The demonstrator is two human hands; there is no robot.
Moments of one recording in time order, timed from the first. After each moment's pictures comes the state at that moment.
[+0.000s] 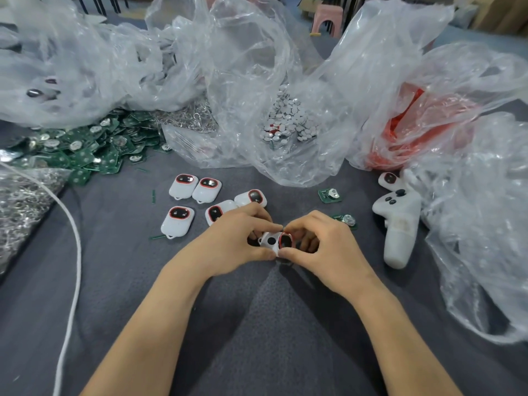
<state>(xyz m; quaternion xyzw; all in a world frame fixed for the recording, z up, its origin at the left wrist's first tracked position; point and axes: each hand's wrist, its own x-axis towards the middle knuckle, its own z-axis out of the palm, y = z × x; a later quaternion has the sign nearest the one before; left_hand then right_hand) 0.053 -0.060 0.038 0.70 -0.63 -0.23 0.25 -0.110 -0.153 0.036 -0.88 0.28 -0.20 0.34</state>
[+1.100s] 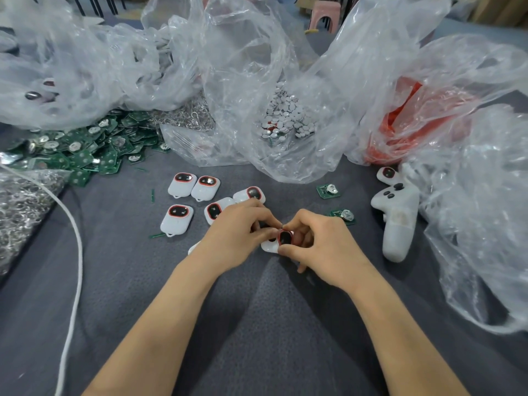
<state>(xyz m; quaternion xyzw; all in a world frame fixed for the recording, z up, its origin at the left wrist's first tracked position) 0.045 -0.069 0.028 0.73 -0.58 -0.18 0.32 -0.110 -0.154 0.035 -0.84 0.31 -0.14 0.43</state>
